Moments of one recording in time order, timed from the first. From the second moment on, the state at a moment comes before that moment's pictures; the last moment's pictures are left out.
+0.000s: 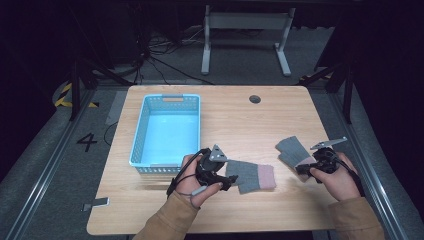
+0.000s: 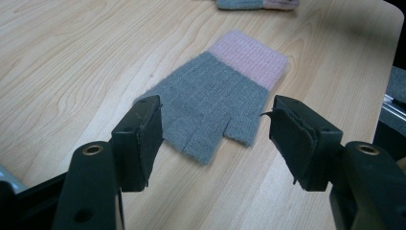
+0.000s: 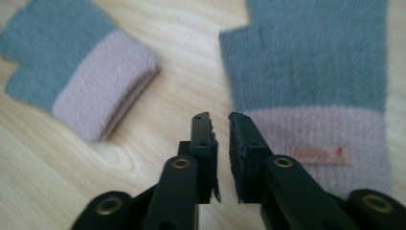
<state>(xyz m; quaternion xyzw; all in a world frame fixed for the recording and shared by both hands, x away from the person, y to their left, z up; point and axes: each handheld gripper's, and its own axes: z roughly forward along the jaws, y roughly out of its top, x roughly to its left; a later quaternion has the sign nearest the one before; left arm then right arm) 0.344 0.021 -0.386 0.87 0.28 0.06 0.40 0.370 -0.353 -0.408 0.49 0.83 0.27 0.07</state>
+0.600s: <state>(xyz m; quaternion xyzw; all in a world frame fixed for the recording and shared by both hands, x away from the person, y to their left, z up) 0.340 0.025 -0.385 0.87 0.29 0.06 0.39 0.420 -0.360 -0.415 0.51 0.80 0.27 0.17</state>
